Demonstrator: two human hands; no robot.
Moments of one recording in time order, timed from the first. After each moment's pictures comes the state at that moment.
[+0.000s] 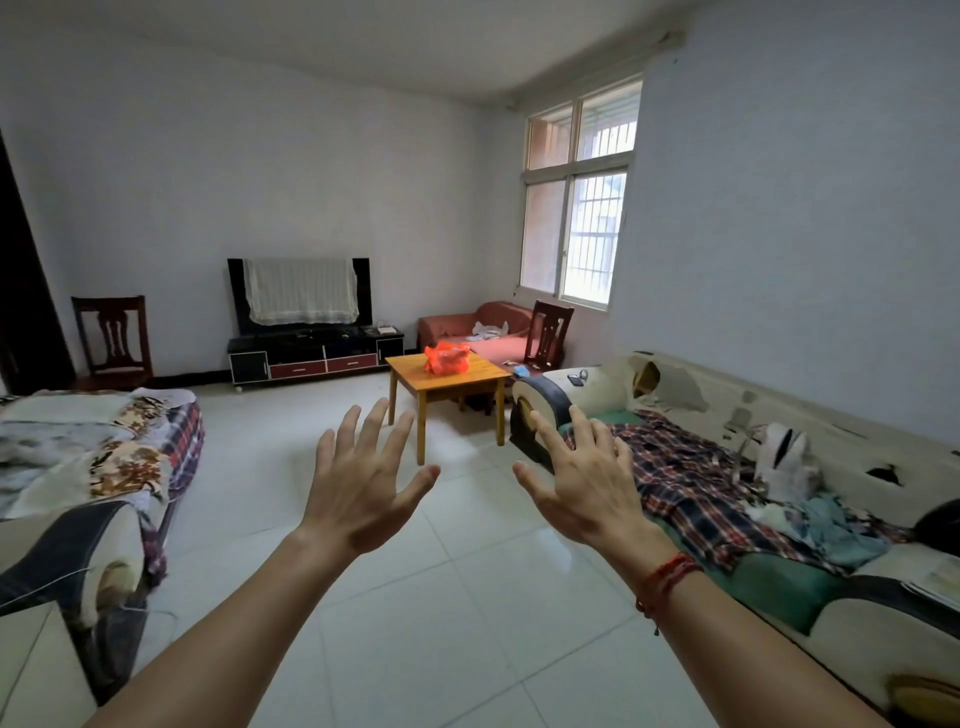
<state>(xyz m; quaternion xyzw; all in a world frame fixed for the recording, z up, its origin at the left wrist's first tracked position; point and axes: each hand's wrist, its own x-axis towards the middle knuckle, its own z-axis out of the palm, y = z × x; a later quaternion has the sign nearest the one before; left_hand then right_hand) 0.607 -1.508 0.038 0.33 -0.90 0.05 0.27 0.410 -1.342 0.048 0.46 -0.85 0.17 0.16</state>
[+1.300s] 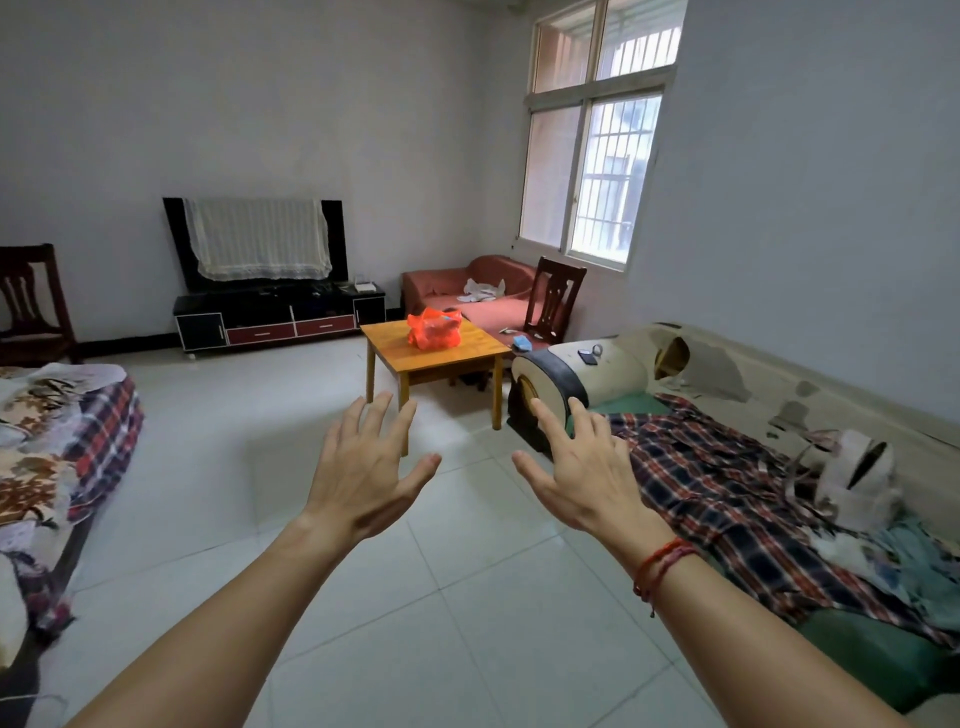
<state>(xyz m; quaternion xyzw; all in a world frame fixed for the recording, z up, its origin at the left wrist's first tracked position) 0.315 -1.858 -0.012 0.32 -0.92 0.00 0.23 0.125 -1.692 0.000 0.45 -0.87 0.13 0.11</state>
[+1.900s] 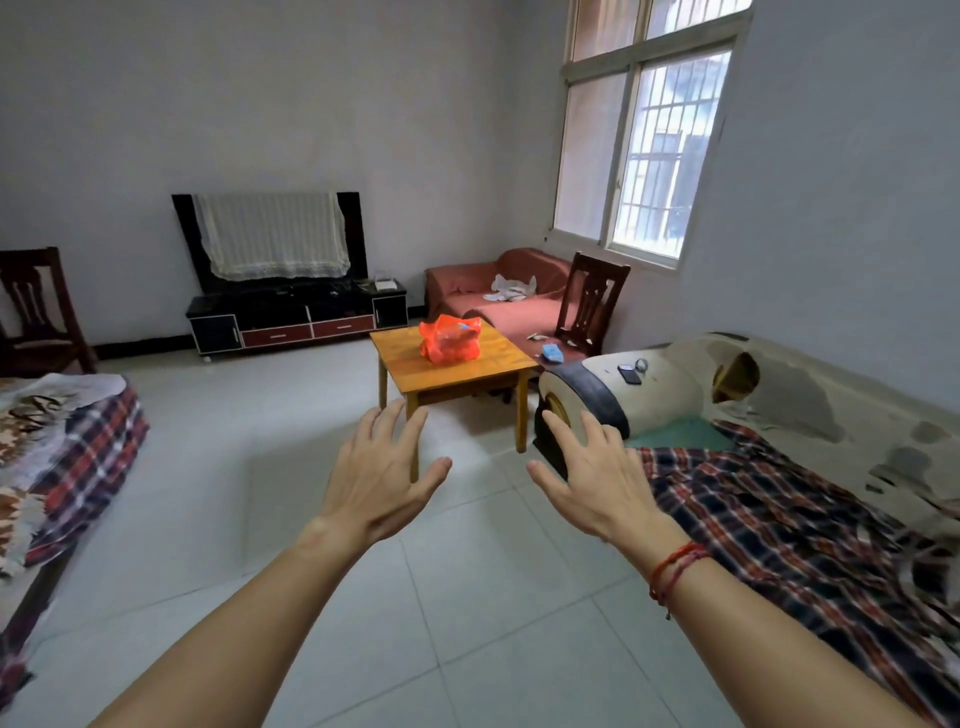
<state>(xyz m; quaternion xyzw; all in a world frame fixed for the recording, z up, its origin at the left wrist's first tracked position) 0.051 -2.055 -0.029 0.35 -0.91 0.00 0.22 -0.154 -1.899 -0.024 0.49 -0.86 0.13 0.06</state>
